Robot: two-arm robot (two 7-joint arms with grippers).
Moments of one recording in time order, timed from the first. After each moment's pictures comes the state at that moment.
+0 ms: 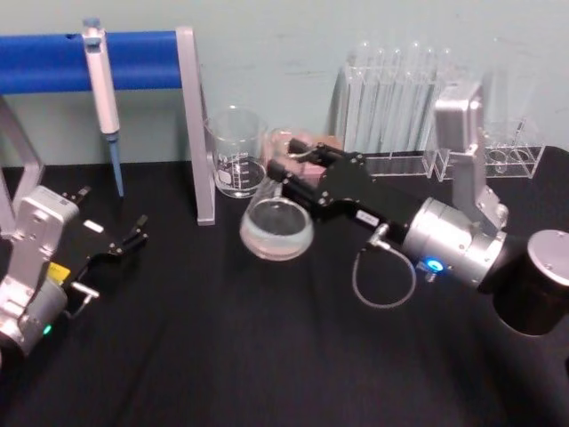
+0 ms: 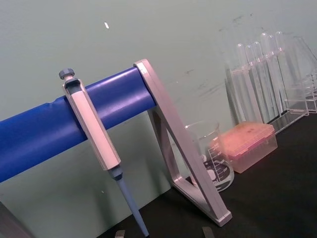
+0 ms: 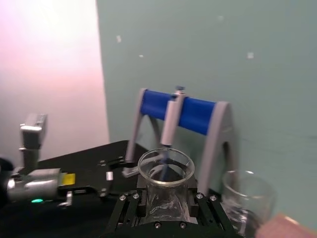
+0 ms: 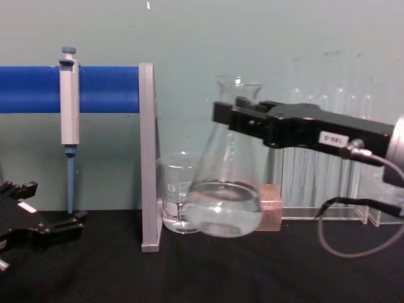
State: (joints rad) left arm -0.20 0.60 0.45 -1.41 -0.25 -0.12 0.03; right arm 0.34 0.39 -0.46 -1.54 0.53 0.02 0.55
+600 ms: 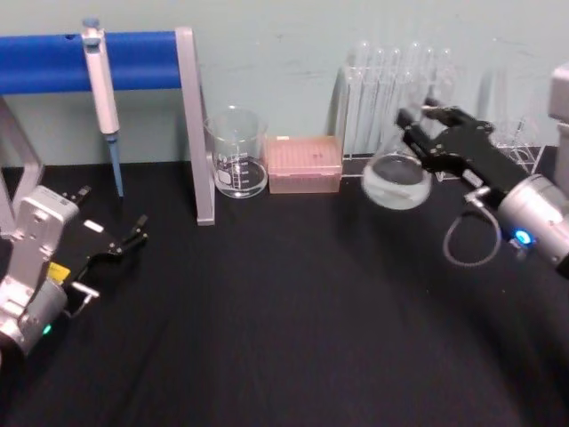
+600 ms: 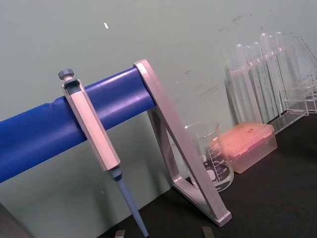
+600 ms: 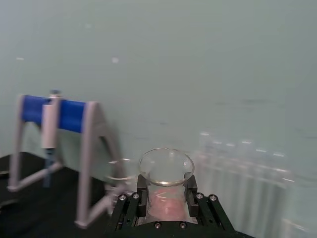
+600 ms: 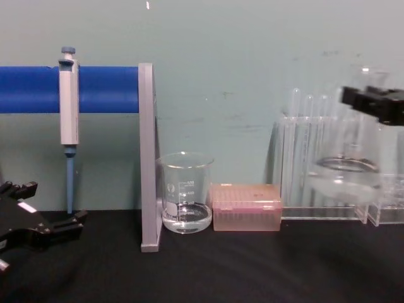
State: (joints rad) left arm -0.20 0.60 0.45 -1.41 -0.25 -0.12 0.03; right arm 0.26 0.44 -0.26 -1.57 0.50 0.03 0.30
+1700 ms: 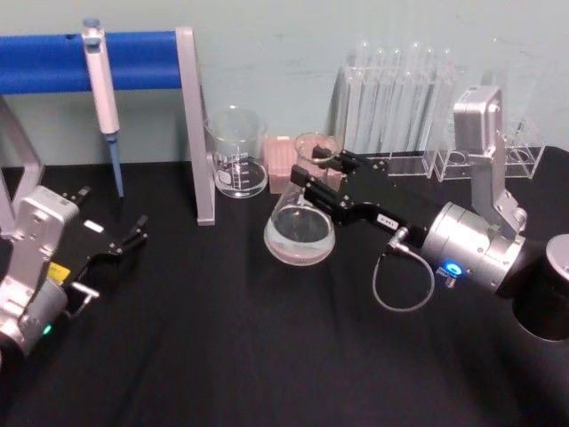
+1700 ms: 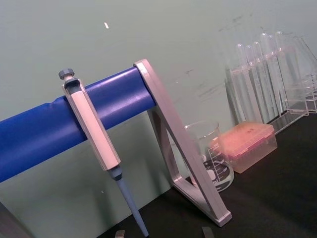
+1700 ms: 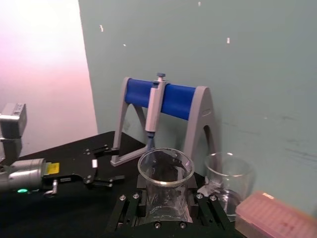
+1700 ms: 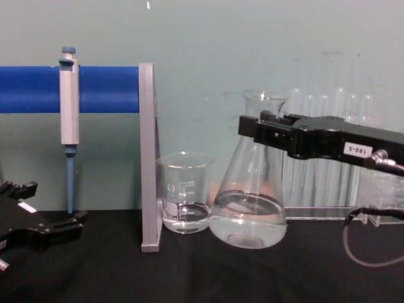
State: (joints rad) left arm -0.20 0.60 0.45 -1.41 -0.25 -0.12 0.03; right arm 0.31 0.41 -0.41 -1.55 0.53 0.06 0.53
